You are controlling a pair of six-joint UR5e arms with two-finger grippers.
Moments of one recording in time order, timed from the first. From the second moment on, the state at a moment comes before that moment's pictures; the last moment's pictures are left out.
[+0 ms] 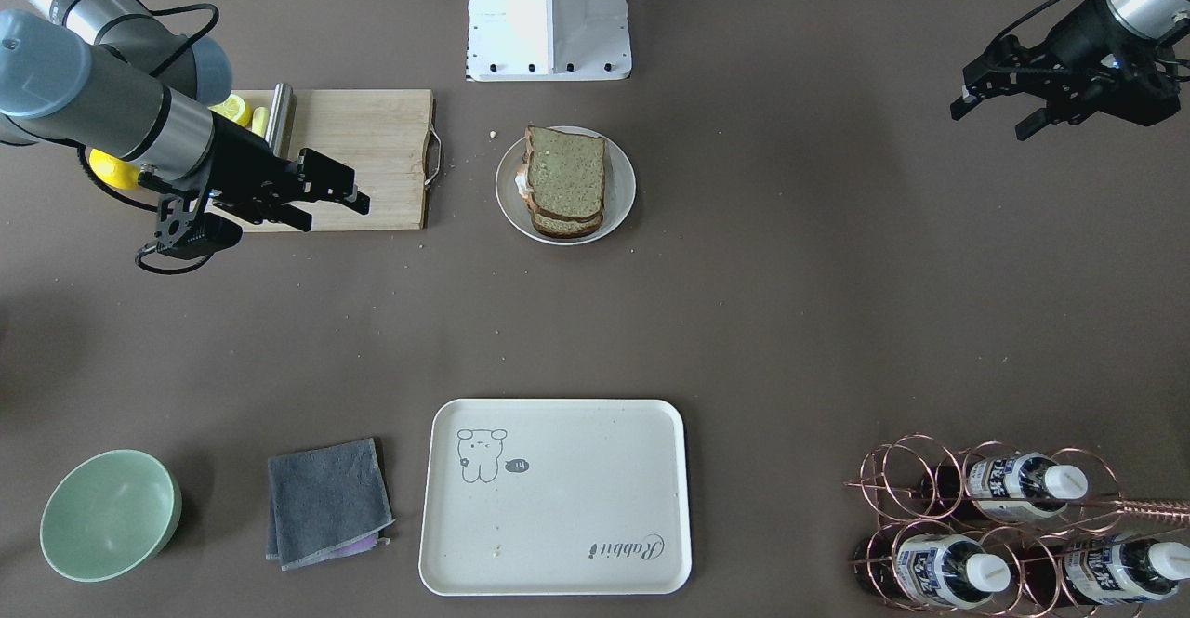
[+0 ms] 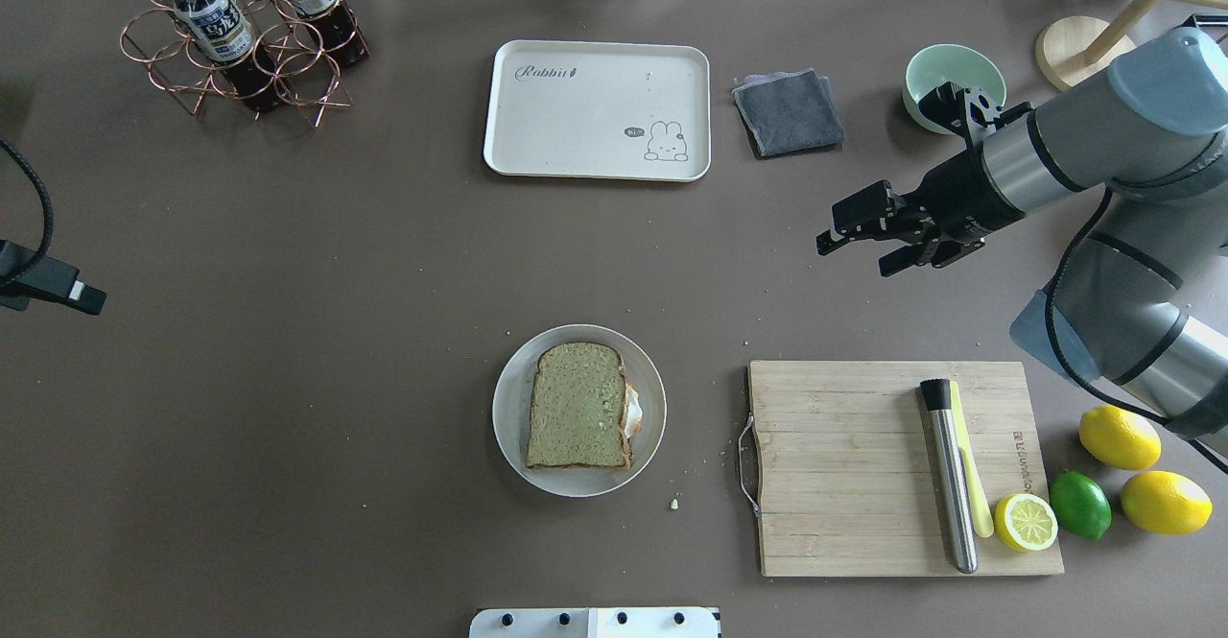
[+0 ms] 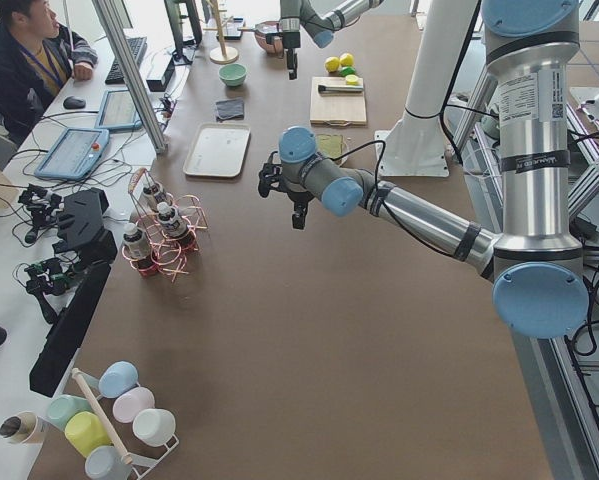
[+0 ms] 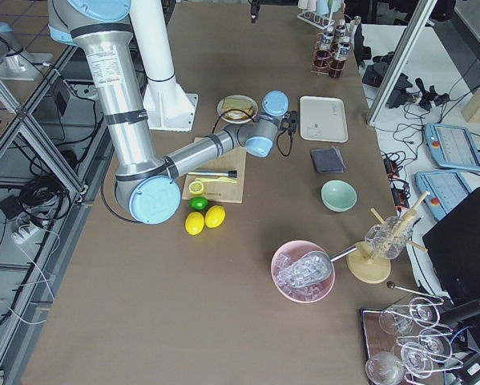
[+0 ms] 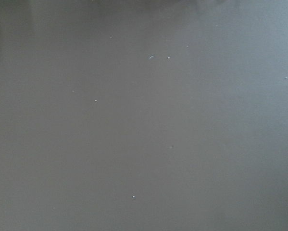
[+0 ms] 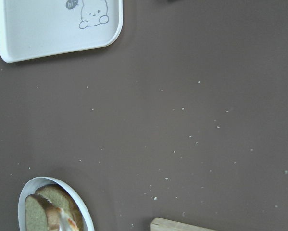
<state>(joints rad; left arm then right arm) -1.04 -1.47 -2.10 -1.87 -2.43 -0.75 0.90 -1.34 1.70 -0.84 2.45 1.26</state>
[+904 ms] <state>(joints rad) -0.67 -1.71 -2.07 -1.91 -2.18 -1.15 1.06 -1.56 1.70 -0.84 2.48 0.95</state>
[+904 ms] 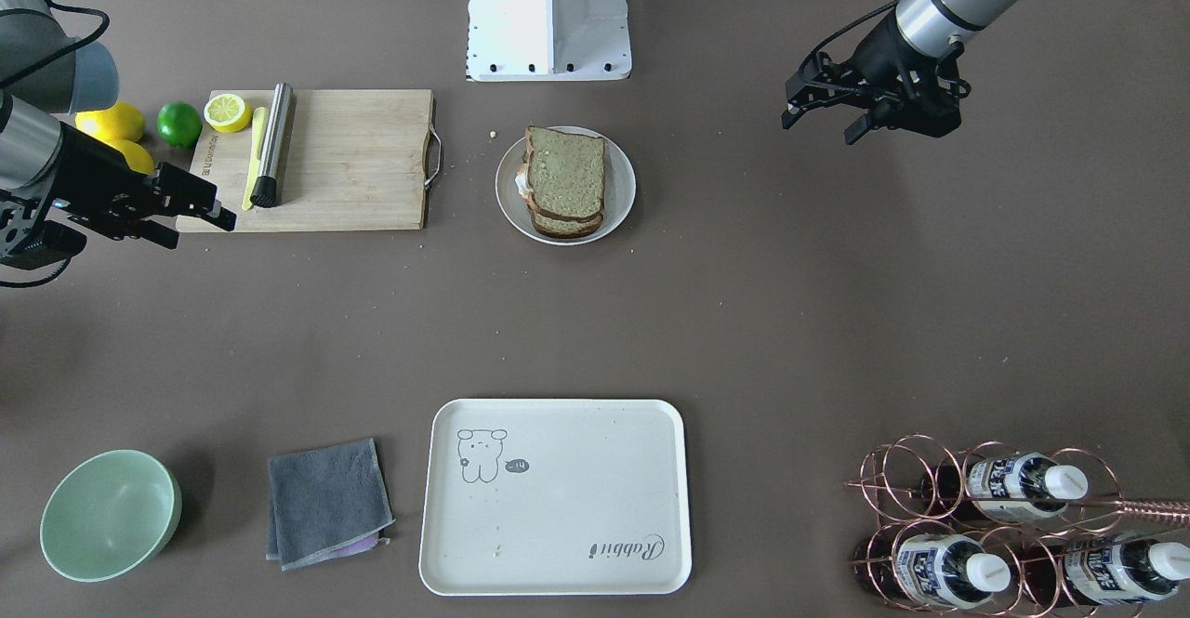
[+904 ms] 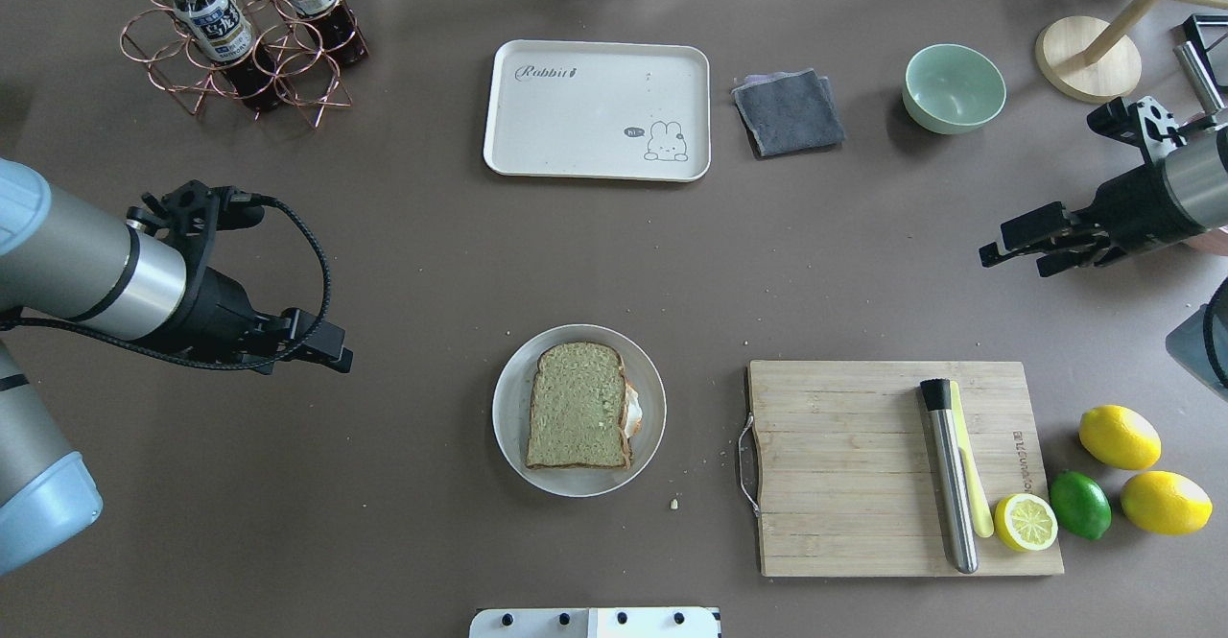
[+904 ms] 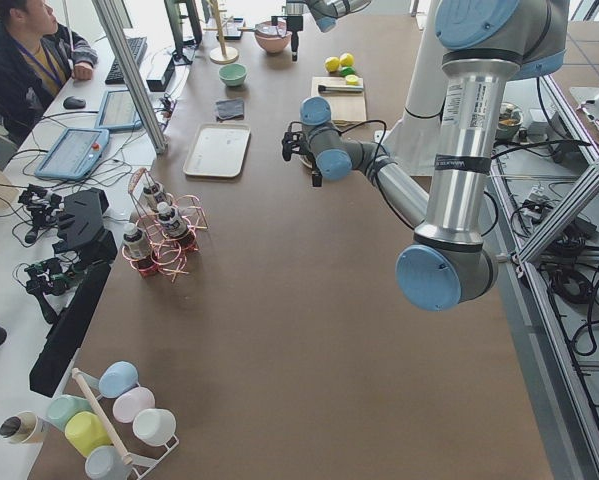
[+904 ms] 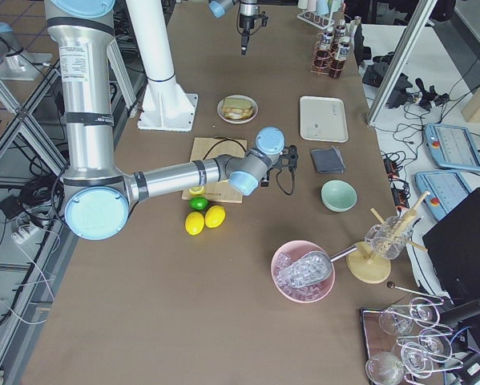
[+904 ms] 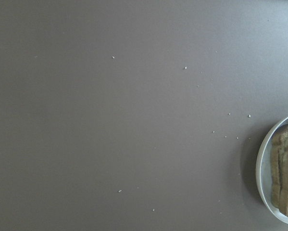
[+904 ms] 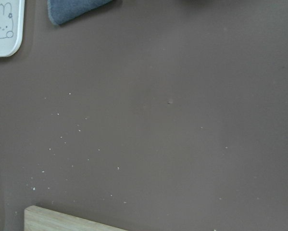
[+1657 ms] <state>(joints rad) -0.50 -1.90 -1.94 -1.90 -2.03 -1.29 1.16 -1.67 1.69 -0.88 2.48 0.75</state>
